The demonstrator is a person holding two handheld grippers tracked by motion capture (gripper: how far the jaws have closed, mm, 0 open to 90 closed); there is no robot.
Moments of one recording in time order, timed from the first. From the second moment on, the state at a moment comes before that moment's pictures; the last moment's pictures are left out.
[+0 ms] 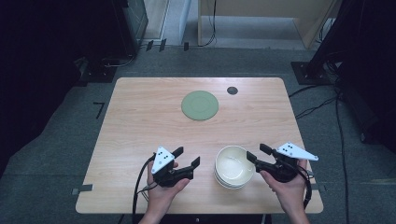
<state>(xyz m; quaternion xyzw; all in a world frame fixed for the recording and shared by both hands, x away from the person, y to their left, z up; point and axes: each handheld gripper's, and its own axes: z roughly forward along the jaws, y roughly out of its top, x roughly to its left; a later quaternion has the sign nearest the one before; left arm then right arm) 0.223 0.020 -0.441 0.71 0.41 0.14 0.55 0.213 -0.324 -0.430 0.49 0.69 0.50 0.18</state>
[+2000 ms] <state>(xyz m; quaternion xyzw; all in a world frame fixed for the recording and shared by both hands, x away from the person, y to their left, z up) 0.221 -0.076 -0.441 0.76 0.34 0.25 0.50 0.219 -0.300 -0.439 0.48 0.72 0.48 0.17</state>
